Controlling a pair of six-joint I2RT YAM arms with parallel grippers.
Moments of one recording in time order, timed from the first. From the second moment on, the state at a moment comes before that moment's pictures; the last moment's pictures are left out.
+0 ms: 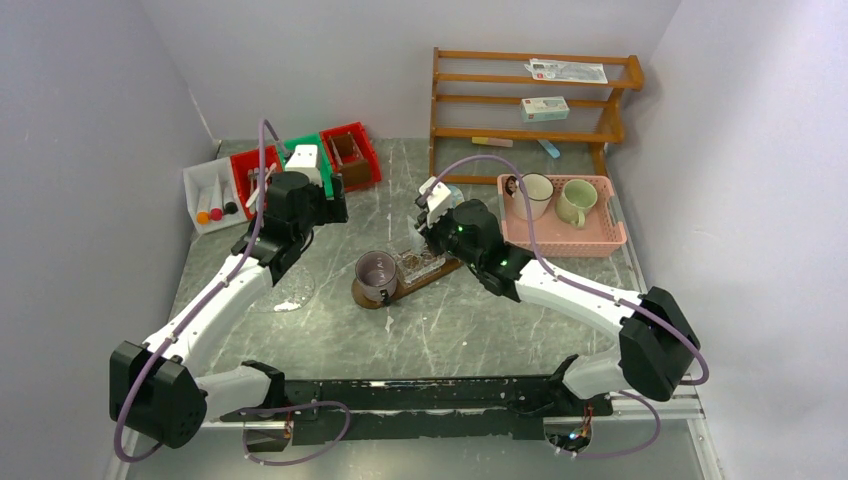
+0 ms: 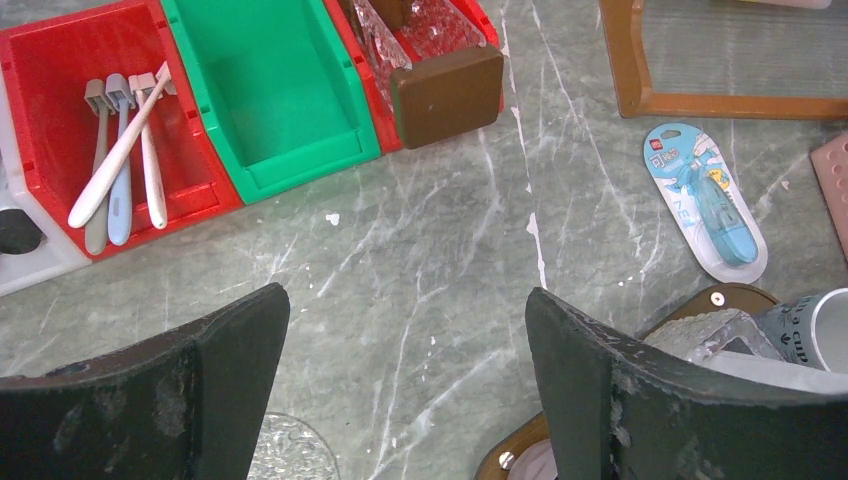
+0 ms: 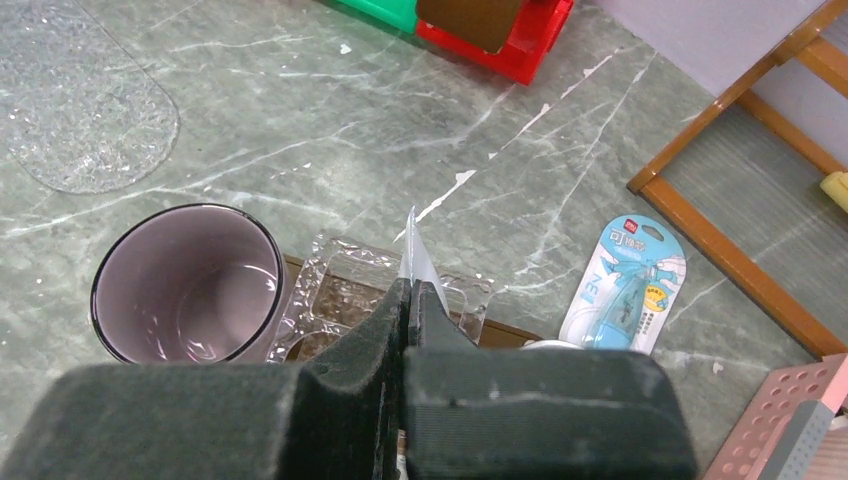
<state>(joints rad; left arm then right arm) -0.39 1.18 0.92 -0.12 -0.28 -0.19 0.80 1.37 0.88 0.21 0.04 -0.14</state>
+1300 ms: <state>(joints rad) -0.39 1.18 0.92 -0.12 -0.28 -0.19 0.79 1.37 0.91 0.17 0.06 -0.06</state>
